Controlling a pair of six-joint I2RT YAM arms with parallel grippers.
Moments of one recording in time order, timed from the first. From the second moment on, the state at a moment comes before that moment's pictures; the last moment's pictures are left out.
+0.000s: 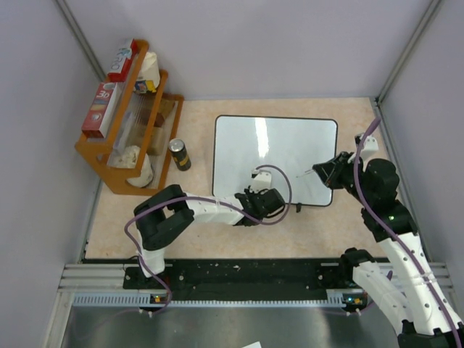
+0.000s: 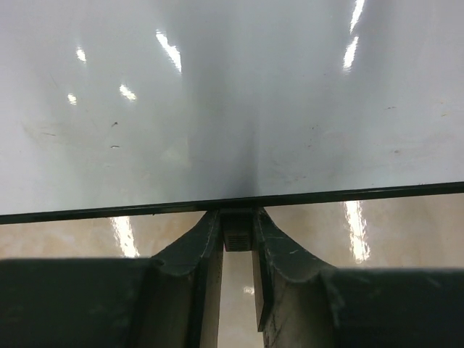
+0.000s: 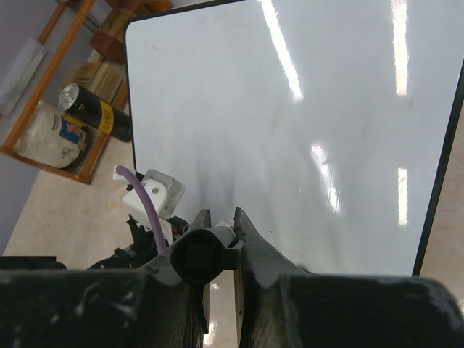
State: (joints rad) left arm -1.12 1.88 1.10 -0.26 -0.60 -0.78; right arm 0.23 0.65 0.77 -0.38 -0.21 0.43
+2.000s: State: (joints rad) left arm -0.26 1.81 1.38 -0.39 0.51 -0.26; right arm 0.23 0.69 0.73 -0.29 -0.26 0.43
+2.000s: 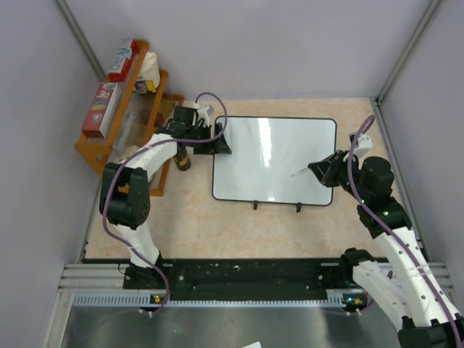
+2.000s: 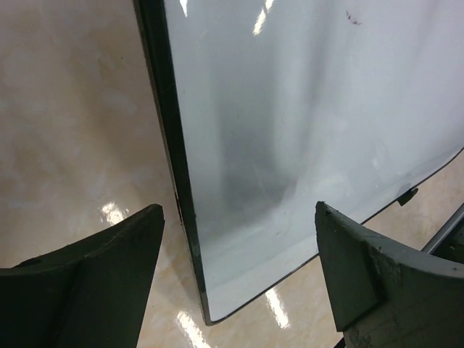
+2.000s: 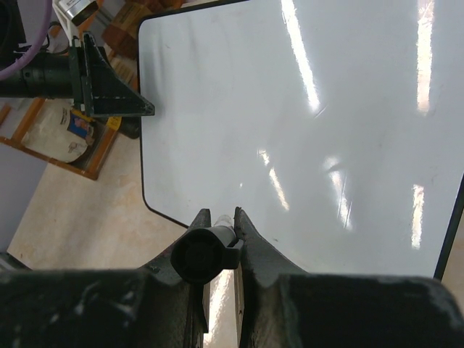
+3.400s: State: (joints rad) left arm -0.25 1.74 1.14 0.07 1.12 -0.31; right arm 0.23 0.67 0.73 -0.28 -0.26 0.43
